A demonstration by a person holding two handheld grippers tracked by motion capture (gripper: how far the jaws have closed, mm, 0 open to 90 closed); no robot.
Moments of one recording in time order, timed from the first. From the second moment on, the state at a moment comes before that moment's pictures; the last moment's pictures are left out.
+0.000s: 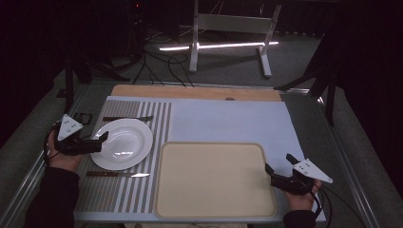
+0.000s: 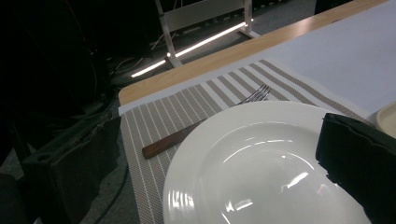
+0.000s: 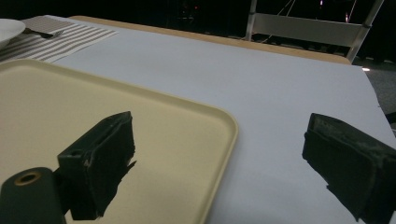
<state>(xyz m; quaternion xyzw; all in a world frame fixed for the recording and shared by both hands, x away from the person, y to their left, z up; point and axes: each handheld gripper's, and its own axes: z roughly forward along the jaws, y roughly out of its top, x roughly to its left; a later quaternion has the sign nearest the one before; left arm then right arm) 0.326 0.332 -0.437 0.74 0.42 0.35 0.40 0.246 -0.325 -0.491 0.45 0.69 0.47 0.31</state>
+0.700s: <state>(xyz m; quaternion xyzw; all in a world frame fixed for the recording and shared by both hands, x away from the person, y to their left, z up) 0.358 0.344 -0.437 0.75 0.42 0.35 0.37 0.247 -0.324 -0.492 0.45 0.69 0.47 0.31</state>
